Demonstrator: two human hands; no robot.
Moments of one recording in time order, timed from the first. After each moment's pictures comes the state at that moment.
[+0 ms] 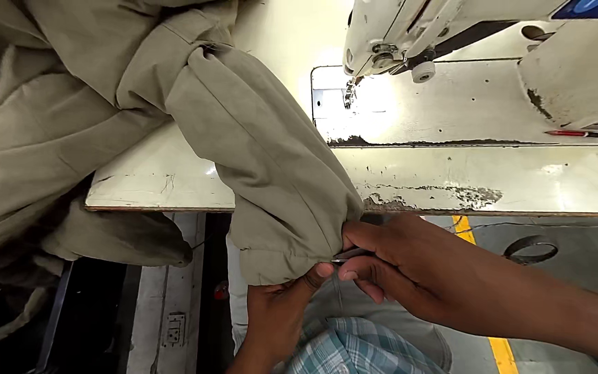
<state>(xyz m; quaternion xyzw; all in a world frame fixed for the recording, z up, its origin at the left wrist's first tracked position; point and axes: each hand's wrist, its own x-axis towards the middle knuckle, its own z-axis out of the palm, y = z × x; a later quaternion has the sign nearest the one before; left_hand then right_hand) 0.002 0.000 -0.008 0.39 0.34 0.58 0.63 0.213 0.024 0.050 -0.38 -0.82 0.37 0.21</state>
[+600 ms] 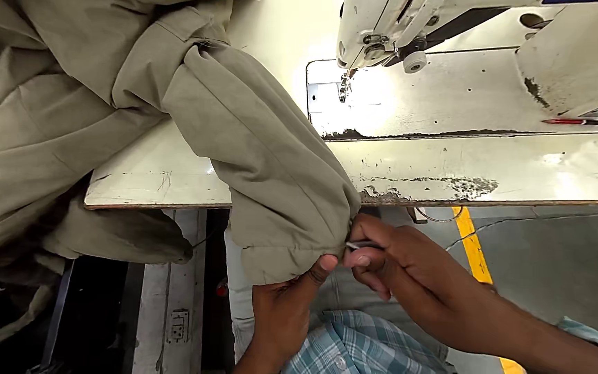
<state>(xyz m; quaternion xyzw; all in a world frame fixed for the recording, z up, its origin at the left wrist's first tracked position) 0.014 -0.009 -0.006 0.38 0.37 0.57 0.63 0.205 -0.012 0.029 -0.45 -0.67 0.47 0.36</state>
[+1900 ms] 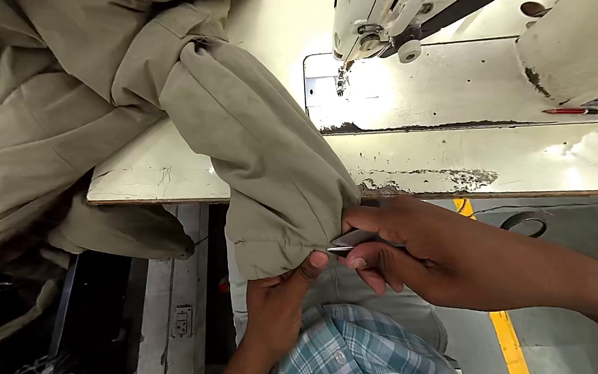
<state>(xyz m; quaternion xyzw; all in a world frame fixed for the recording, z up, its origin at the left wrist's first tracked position) 0.006 -0.010 -0.001 0.40 0.34 0.57 0.64 0.227 0.021 0.058 -0.35 -0.78 0.48 0.20</state>
